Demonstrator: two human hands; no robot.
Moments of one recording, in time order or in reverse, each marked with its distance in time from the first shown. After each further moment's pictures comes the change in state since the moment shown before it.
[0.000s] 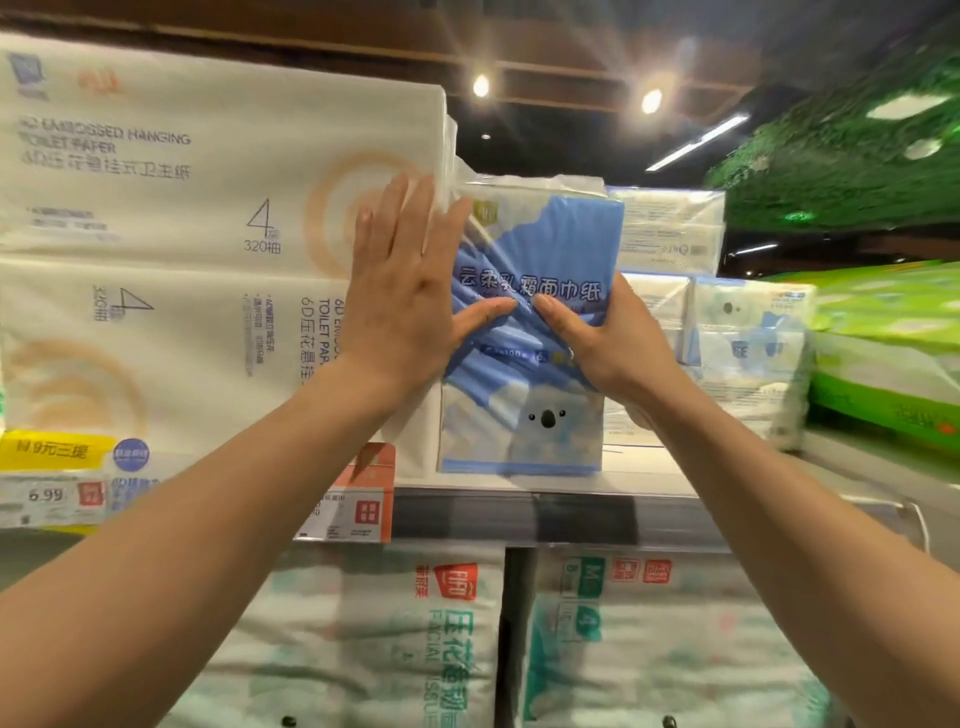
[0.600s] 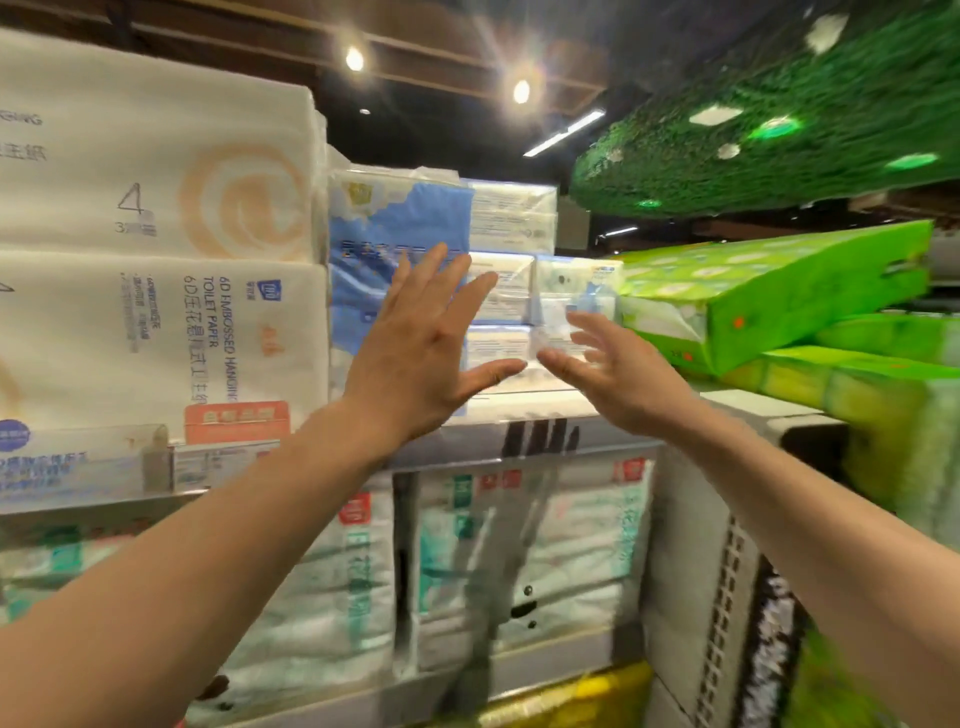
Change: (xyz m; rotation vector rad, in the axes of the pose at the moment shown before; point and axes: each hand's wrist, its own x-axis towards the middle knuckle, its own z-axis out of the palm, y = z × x) left_hand -0.040 0.115 -0.040 -0.366 -0.232 0.193; right_hand -0.123 -0.016 -0.128 -0.485 -0.112 0.129
